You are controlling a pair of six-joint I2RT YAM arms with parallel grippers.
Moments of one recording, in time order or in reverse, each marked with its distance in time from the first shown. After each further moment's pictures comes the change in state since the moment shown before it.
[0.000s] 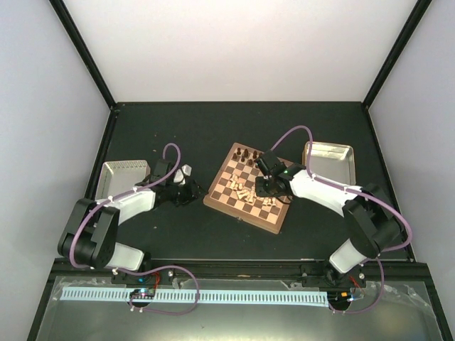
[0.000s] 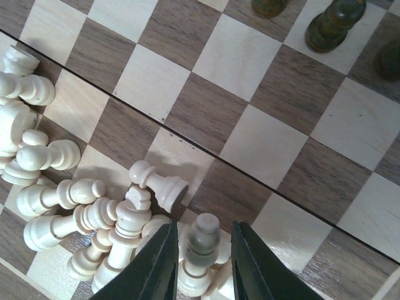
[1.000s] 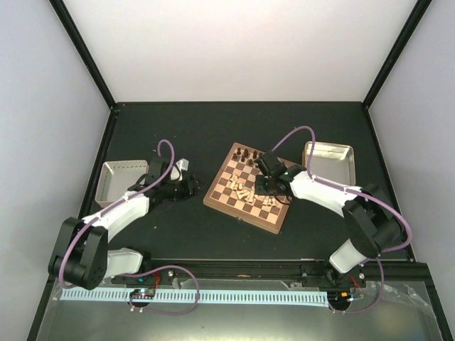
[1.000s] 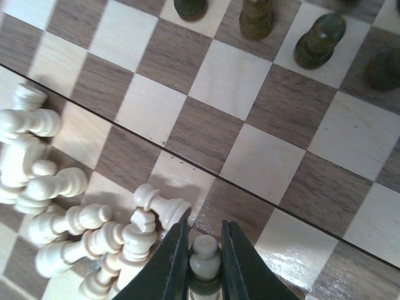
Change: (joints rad) left arm -0.002 -0.148 0.000 -0.023 -0.017 0.010; right arm 0.000 0.019 -0.013 0.067 0.018 0.076
